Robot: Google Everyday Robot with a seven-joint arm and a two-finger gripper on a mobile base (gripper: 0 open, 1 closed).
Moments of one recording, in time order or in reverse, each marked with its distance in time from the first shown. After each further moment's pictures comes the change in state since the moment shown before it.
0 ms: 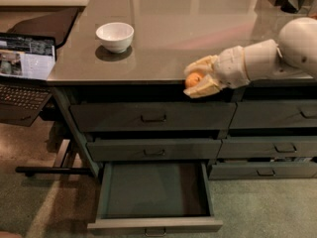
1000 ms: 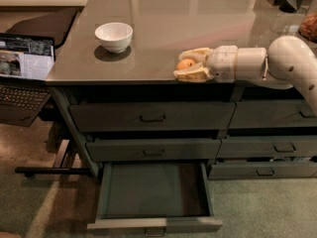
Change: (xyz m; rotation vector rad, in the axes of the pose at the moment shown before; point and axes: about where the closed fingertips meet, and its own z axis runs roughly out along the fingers) arm -0.007 -0.058 0.026 0.163 -0.247 0.200
